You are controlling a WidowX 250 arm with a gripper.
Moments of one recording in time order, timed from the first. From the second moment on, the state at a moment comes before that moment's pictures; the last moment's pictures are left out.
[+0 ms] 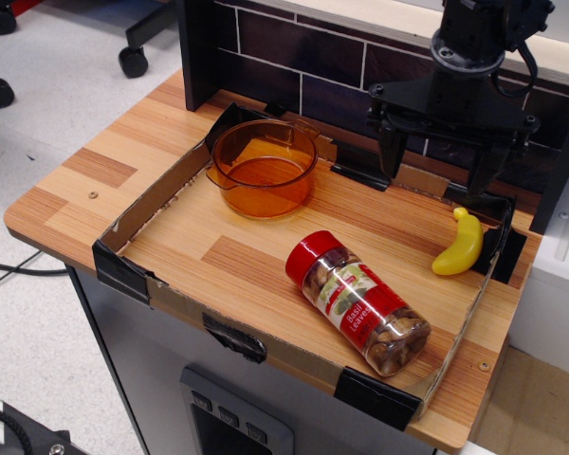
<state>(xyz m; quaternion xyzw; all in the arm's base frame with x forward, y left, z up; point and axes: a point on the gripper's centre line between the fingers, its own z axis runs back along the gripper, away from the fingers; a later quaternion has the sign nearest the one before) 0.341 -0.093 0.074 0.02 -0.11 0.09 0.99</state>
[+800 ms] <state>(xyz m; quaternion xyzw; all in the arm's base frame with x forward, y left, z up) 0.307 -0.065 0.086 0.00 -0.13 0.19 0.97</state>
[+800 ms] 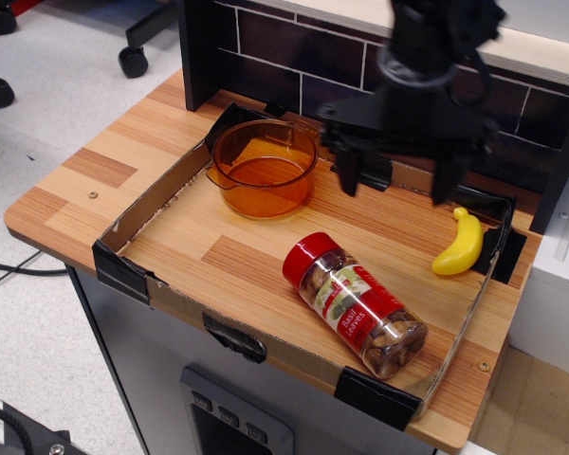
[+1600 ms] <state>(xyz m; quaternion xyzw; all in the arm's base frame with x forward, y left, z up) 0.277 -0.025 0.080 0.03 -0.12 0.45 0.88</state>
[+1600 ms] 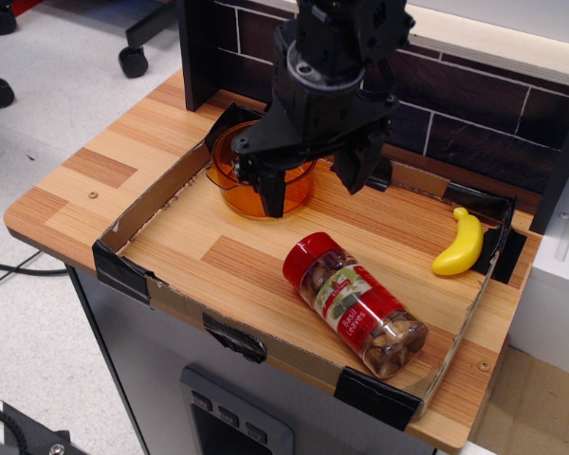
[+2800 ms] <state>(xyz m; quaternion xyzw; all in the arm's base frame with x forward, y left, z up) 0.274 -0.020 0.025 0.04 -0.08 0.54 0.84</state>
